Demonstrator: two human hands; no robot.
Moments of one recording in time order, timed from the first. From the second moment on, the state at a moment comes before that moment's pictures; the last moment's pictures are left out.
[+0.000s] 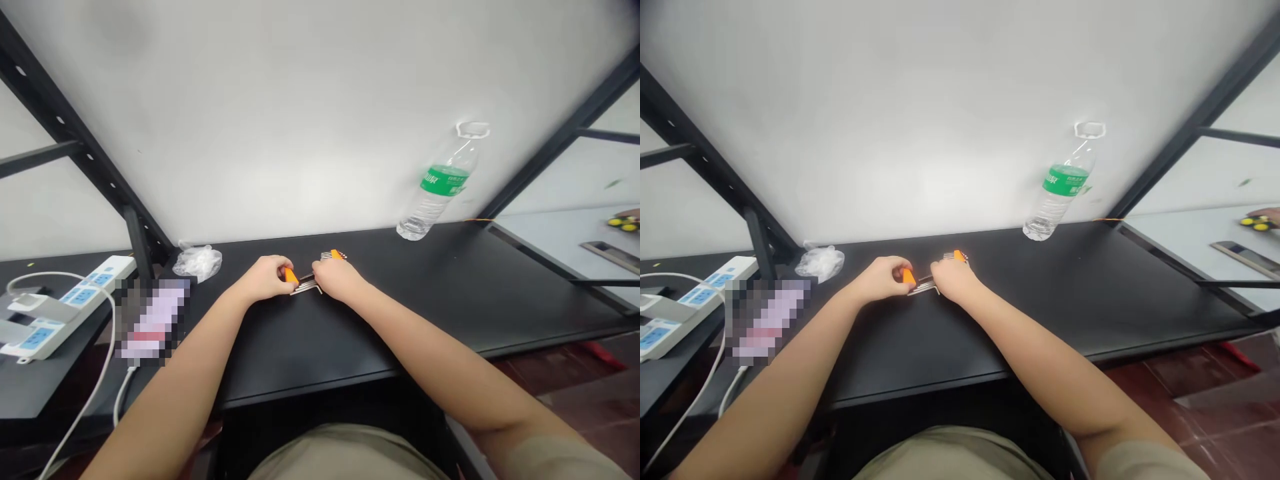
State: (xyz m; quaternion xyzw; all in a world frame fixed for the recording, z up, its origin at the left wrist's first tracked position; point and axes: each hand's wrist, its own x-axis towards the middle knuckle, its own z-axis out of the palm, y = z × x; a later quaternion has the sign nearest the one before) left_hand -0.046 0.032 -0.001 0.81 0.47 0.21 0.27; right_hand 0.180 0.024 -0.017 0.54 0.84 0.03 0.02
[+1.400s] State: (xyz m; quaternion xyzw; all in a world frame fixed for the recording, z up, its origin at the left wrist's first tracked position) left_hand -0.051 0.033 -0.013 0.83 0.43 0.26 0.26; right_hand 0.223 0.025 -0.013 0.45 0.87 -0.17 -0.13
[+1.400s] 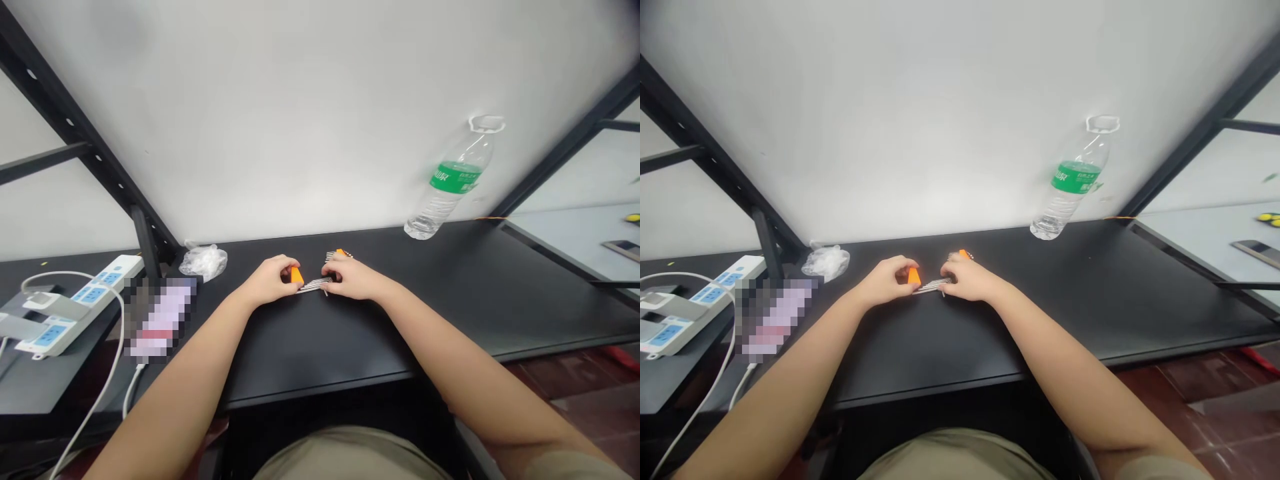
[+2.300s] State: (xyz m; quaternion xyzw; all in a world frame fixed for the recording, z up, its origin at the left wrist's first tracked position) left_hand -0.040 0.029 -0.015 0.74 0.42 0.30 0.43; right_hand 0.267 0.061 -0.030 0.63 0.74 -0.09 -0.23
